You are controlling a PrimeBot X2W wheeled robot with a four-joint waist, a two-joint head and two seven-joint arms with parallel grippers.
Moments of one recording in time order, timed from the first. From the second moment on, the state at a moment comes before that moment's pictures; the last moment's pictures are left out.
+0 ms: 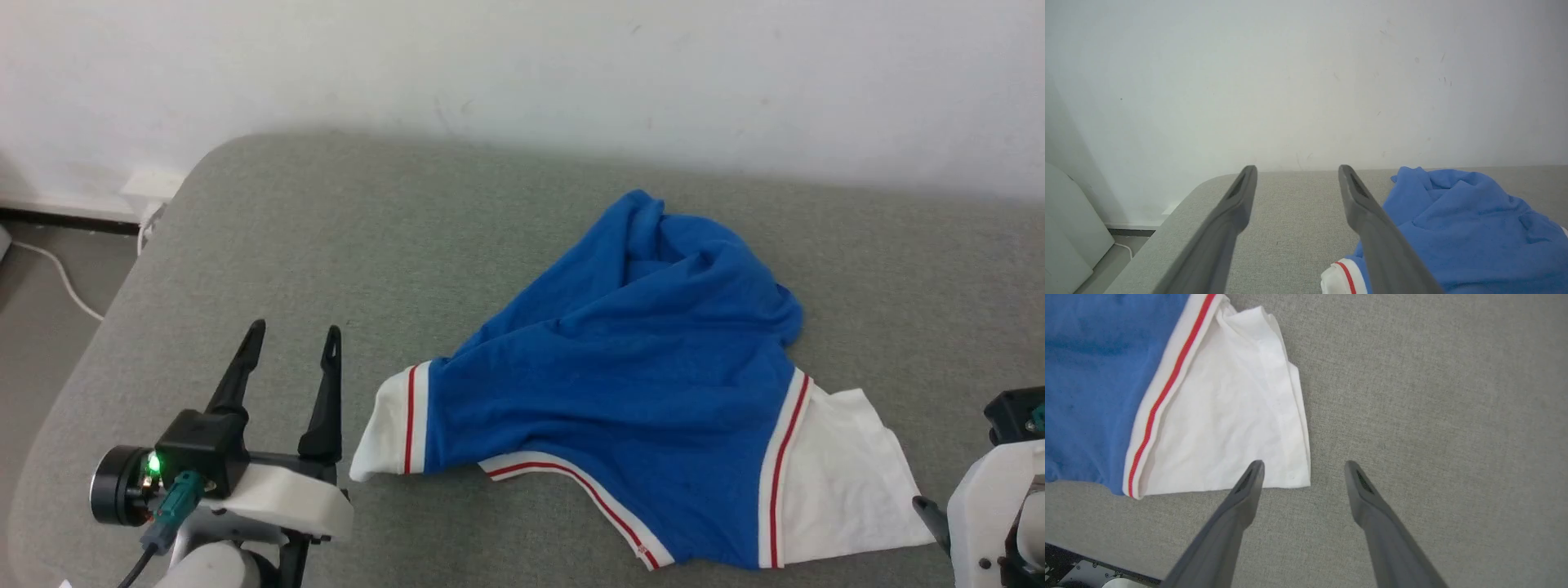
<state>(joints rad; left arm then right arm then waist) -0.17 0.62 -0.58 -0.13 -0.59 0.45 -0.26 0.04 -0.34 -0.11 -0.05 0.30 0.13 0.89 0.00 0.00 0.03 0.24</state>
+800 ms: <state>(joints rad) -0.04 0.37 -0.34 -0.08 -0.46 0.12 -0.26 0.01 -0.29 -0.12 0.11 0.28 0.13 0.88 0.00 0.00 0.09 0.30</state>
